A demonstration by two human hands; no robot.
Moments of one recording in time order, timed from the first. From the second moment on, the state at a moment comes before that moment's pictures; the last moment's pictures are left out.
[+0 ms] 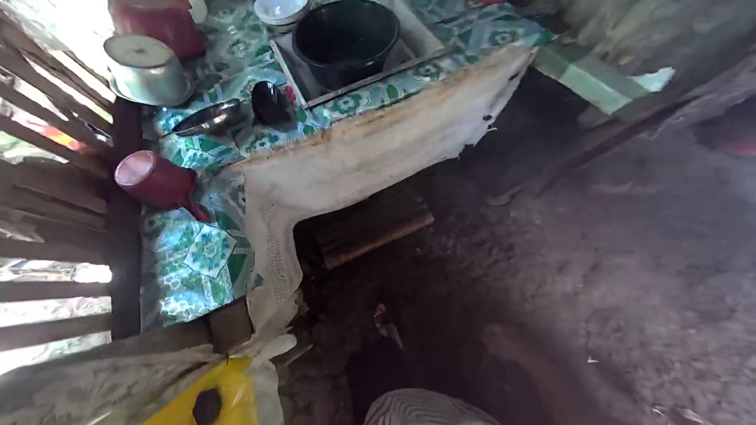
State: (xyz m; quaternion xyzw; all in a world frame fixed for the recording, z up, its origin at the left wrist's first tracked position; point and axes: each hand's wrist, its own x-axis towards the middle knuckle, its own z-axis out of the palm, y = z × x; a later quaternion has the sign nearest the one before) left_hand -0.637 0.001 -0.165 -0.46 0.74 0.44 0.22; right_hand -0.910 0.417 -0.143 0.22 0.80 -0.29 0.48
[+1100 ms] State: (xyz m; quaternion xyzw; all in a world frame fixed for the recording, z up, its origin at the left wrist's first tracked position) left_hand -1.398 -0.226 0.042 -0.44 0.77 0.43 -0.18; right_hand -1.563 -0.048 0.062 -0.07 0.80 -0.54 0.27
